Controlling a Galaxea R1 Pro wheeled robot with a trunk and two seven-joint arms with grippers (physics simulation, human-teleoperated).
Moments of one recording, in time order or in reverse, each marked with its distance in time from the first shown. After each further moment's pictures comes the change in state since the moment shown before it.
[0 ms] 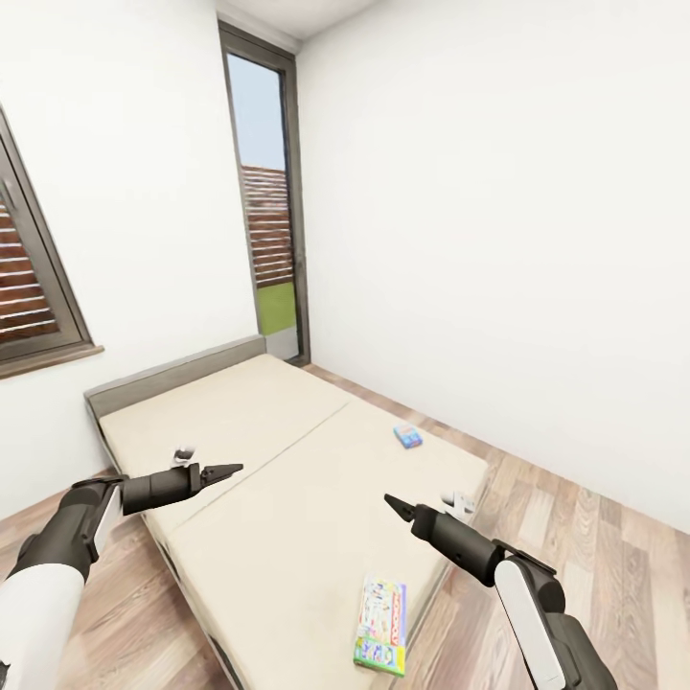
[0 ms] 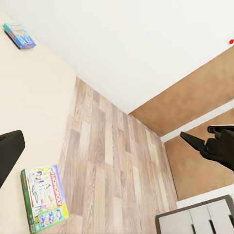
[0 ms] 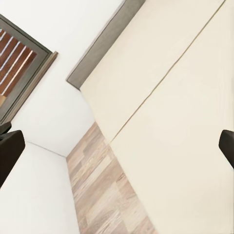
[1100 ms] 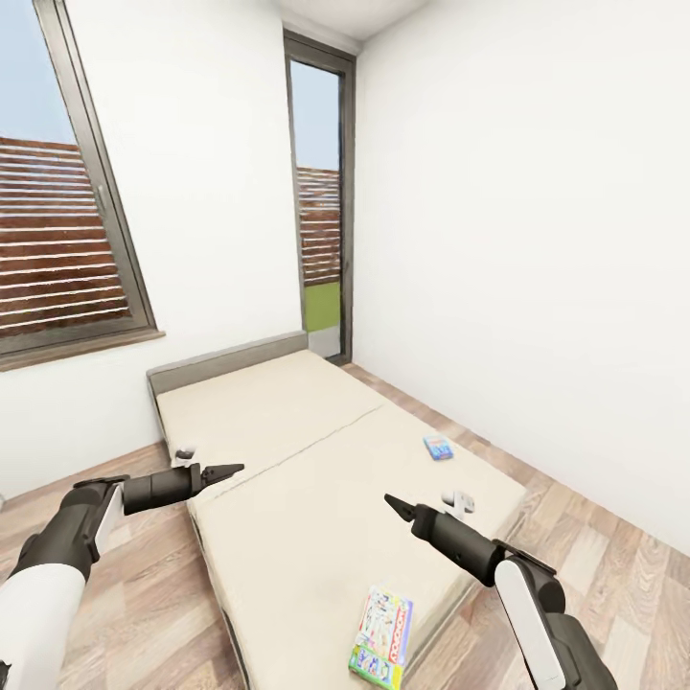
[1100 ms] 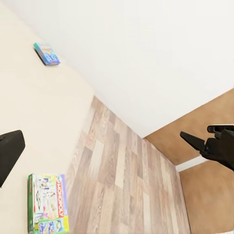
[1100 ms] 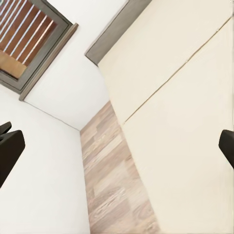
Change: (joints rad) left arm 0.000 -0.003 -0.001 0.000 0.000 -0.004 0.000; right arm 0.000 0.000 -0.001 0.000 0.000 0.000 0.000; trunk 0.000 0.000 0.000
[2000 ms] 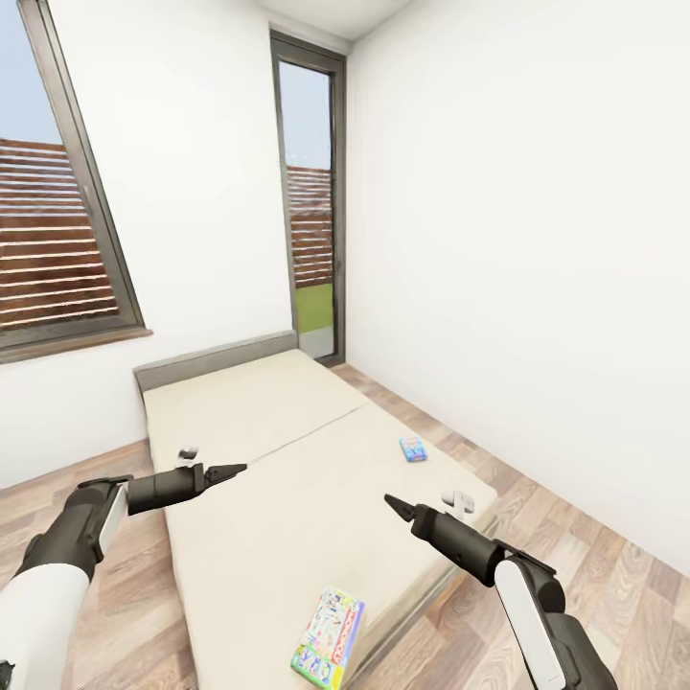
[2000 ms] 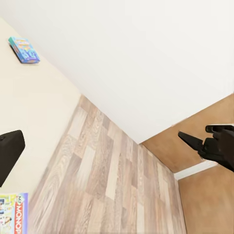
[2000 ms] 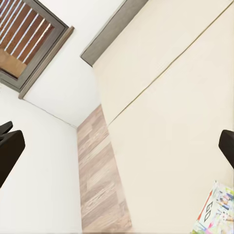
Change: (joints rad) left arm 0.000 -0.011 0.000 0.000 -0.001 0.000 0.001; right arm 0.000 0.000 0.001 0.000 0.000 0.000 0.000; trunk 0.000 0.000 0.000
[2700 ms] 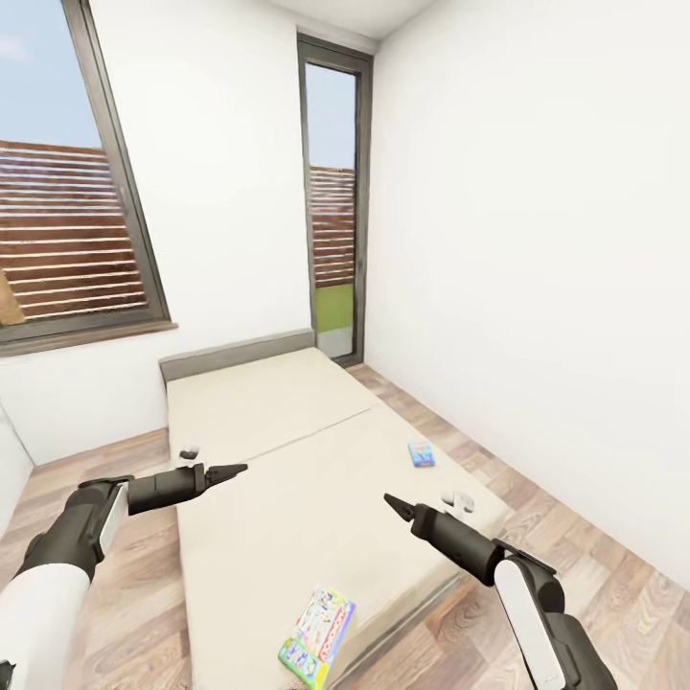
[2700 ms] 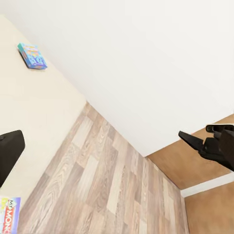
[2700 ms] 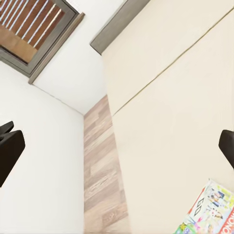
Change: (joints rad) left arm 0.000 -0.002 0.000 0.000 -0.001 0.000 0.000; right arm 0.000 0.000 0.002 -0.002 0.000 0.000 0.000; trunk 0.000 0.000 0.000
